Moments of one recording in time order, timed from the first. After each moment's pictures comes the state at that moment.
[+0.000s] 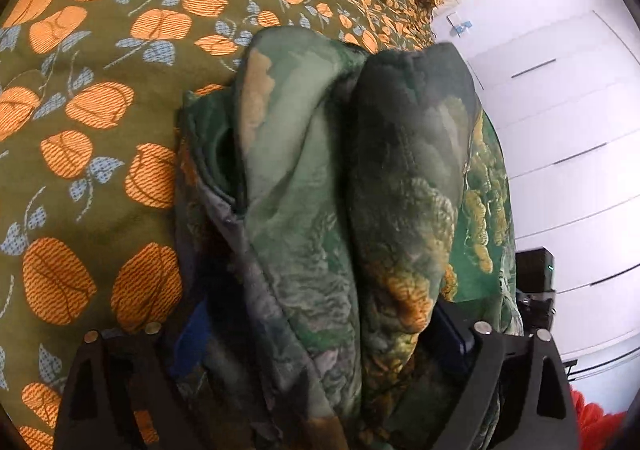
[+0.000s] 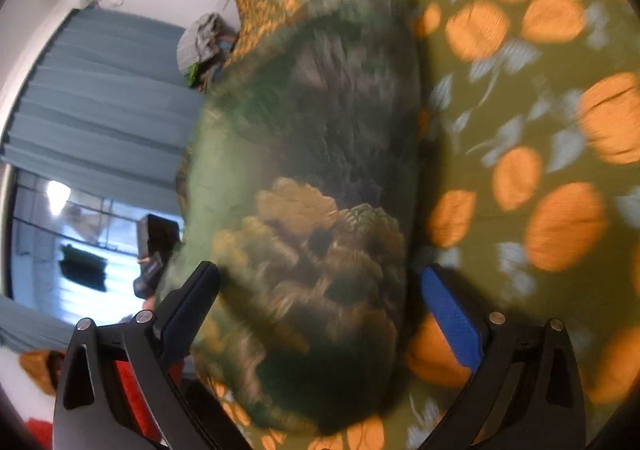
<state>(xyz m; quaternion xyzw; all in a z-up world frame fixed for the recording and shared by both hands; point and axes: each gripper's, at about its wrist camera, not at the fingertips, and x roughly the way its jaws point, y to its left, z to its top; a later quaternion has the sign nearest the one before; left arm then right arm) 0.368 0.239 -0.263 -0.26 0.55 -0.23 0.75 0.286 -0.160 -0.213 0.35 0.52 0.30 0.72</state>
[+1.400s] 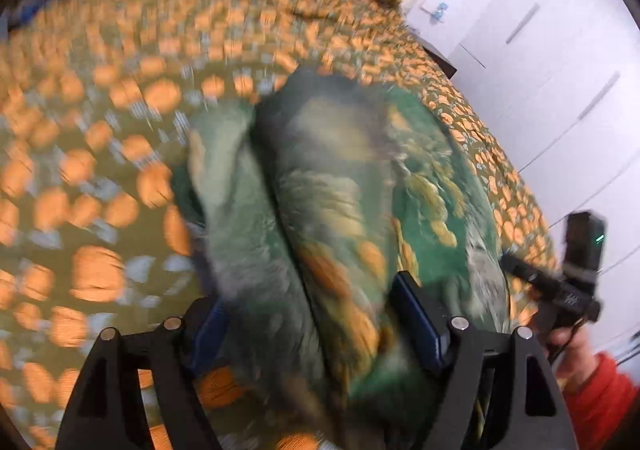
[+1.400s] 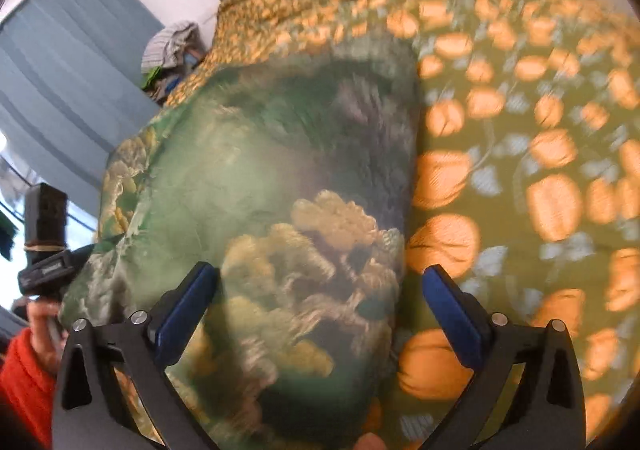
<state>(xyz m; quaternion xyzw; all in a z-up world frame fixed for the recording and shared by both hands) 0.405 0.092 -0.166 -0.10 0.48 -0.19 0.85 0.323 -0.221 -0.149 0.17 0.45 0.19 0.86</state>
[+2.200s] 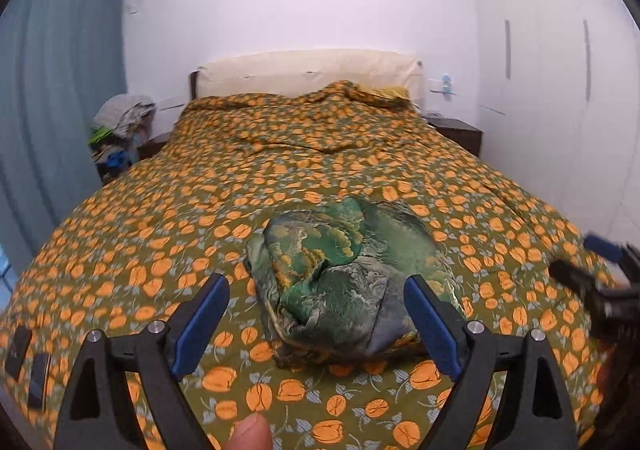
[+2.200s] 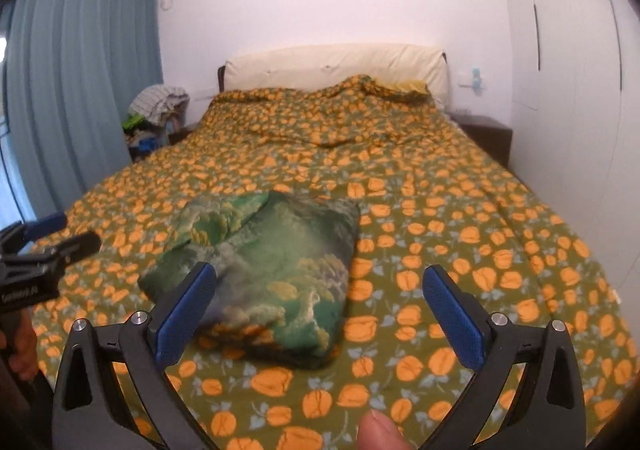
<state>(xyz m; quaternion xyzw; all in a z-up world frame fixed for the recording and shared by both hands) 0.193 0.009 -0.034 0.02 0.27 -0.04 0.96 0.131 -0.200 0.004 0.02 0.25 0.07 0.97</state>
